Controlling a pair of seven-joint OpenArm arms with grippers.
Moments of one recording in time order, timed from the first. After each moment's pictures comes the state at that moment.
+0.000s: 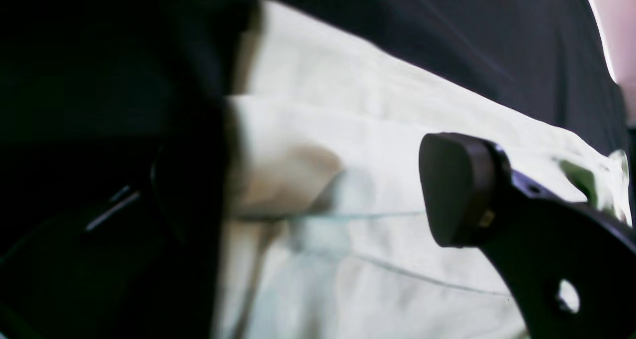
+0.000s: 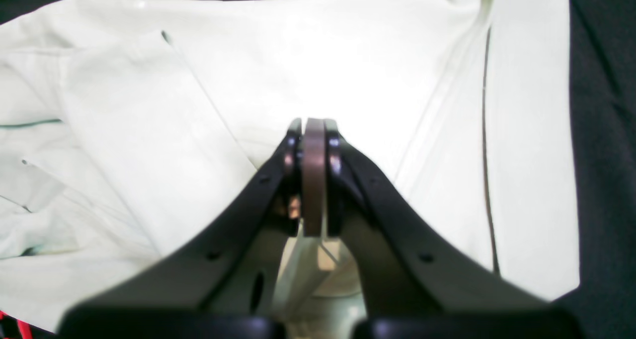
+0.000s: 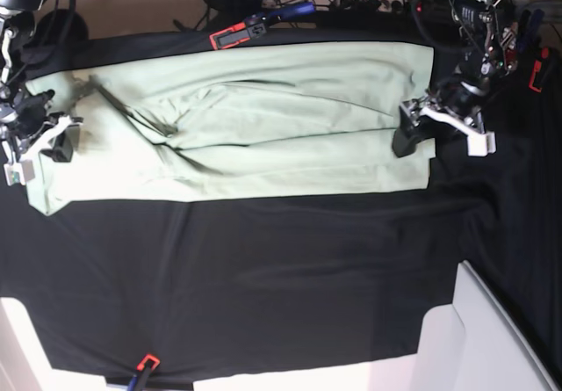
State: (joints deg) left arm 10.2 -12.8 -23.1 60.5 -33.9 -37.3 20.3; right arm -8.3 14.0 27.3 72.4 15.0 37.4 -29.5
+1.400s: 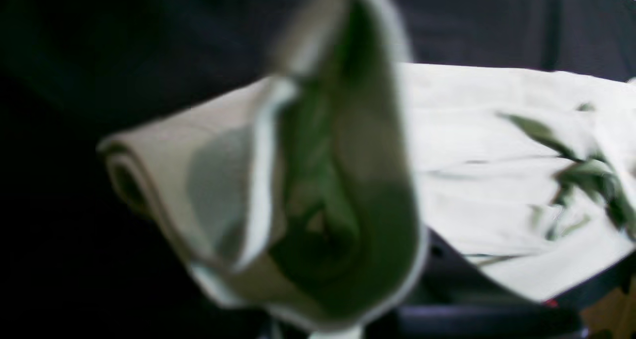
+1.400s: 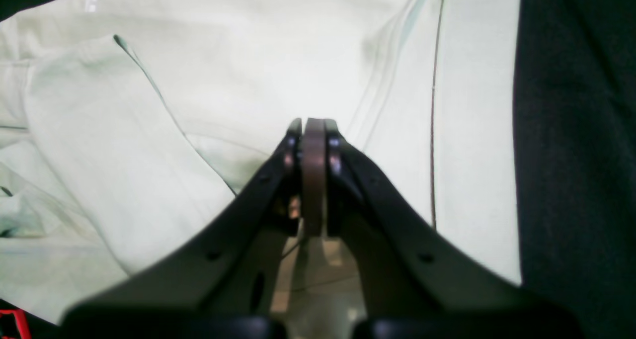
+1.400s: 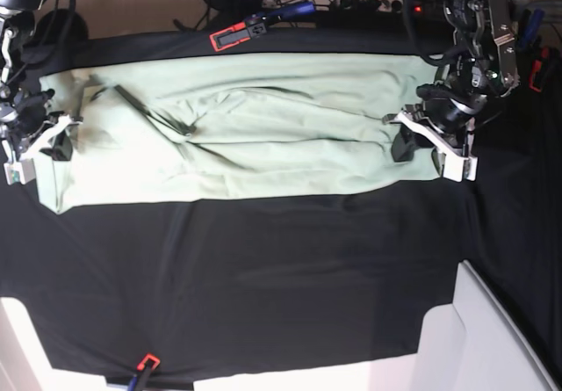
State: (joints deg) left arm 16.3 -10.4 -17.4 91.1 -31.4 -24.1 37.6; right arm -8.3 14.0 27.3 72.2 14.8 37.4 -29.5
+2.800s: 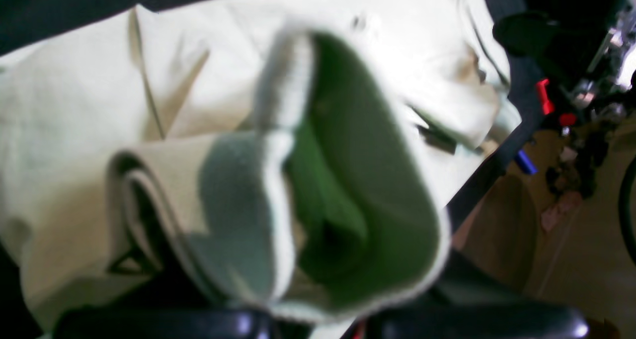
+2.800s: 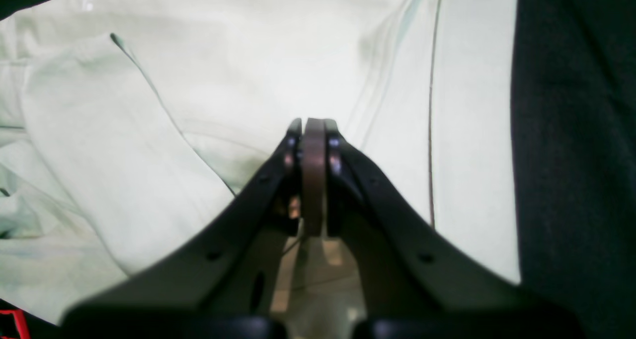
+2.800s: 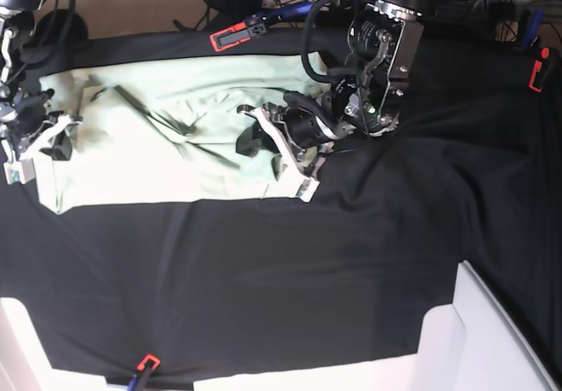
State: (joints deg) left arm 5.2 -3.2 13.6 81.0 -31.4 -23.3 39.7; right arm -8.3 14.0 27.3 72.1 14.8 37.4 -29.5
